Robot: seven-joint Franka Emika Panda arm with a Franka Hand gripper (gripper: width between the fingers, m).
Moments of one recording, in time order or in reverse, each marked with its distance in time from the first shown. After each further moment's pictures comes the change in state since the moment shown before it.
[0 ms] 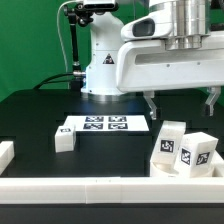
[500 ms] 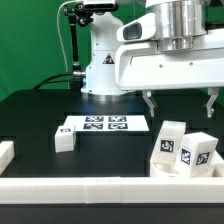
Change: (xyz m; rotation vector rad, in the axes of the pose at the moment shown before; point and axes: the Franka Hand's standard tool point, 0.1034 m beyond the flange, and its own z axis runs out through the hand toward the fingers) arm -0.003 0.001 0.000 0.031 -0.022 0.451
